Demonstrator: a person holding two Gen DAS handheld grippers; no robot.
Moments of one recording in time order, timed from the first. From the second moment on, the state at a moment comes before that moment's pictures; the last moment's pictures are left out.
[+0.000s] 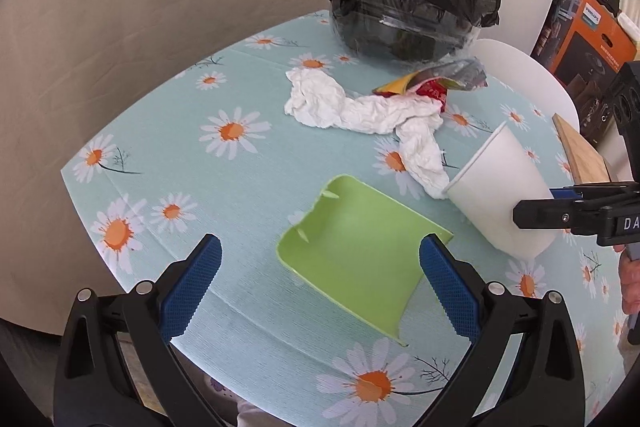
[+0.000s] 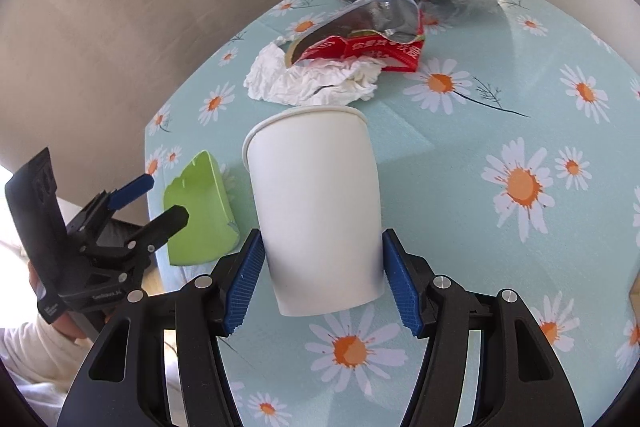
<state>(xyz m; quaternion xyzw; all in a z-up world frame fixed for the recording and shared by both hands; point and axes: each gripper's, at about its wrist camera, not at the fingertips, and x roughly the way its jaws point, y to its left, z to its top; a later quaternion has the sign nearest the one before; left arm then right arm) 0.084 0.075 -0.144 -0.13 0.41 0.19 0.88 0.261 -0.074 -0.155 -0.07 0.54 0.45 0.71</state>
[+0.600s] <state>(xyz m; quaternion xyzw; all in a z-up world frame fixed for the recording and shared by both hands) 0.115 0.061 -0.168 -0.06 0.48 0.10 0.87 0.234 -0.108 -0.161 -0.08 0.56 0.43 0.71</state>
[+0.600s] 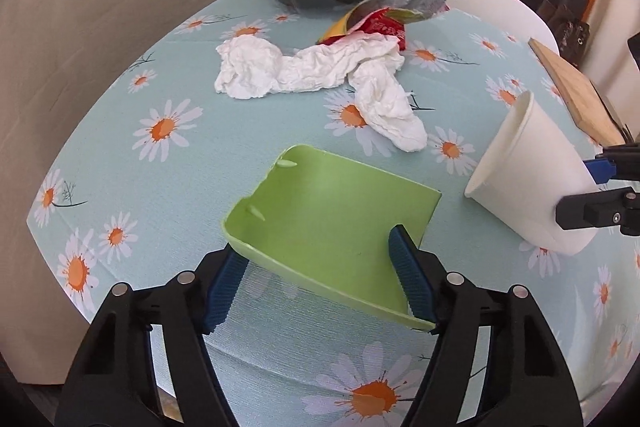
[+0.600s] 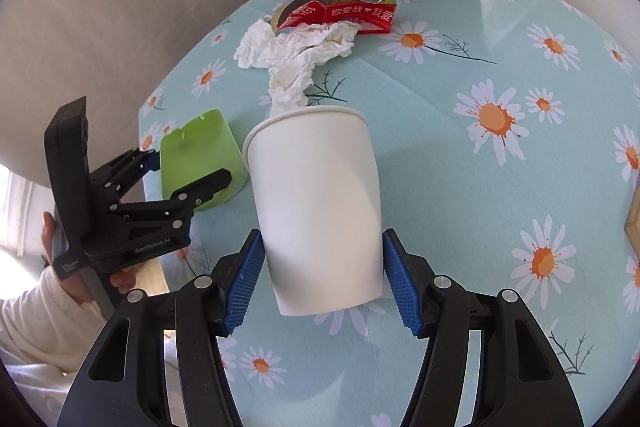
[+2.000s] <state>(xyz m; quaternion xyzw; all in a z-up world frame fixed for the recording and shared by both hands) 0.176 0.089 0.002 0.01 0.35 0.06 0.93 0.286 -0.124 -0.035 -0.04 0.43 0.40 0.81</state>
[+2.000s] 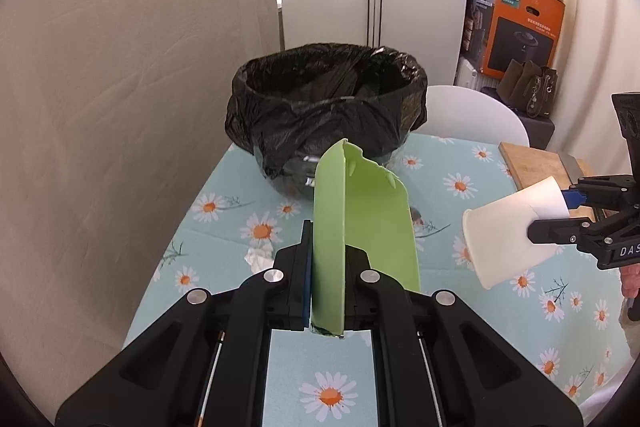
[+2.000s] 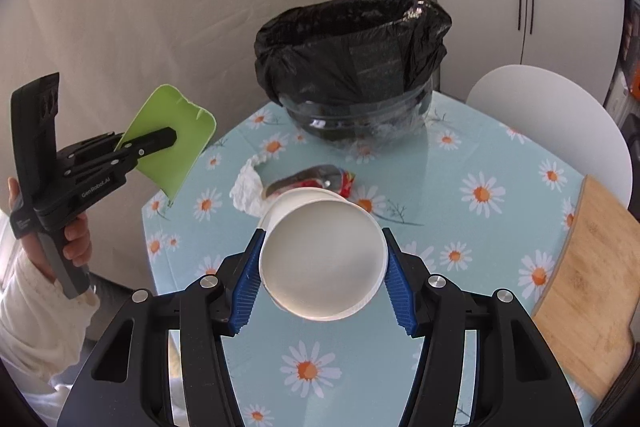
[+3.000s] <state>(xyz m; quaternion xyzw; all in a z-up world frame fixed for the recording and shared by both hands) 0.334 0.145 0.055 0.05 0.30 -0.09 0.95 0.390 -0.051 0.086 -0.02 0.34 0.30 0.89</state>
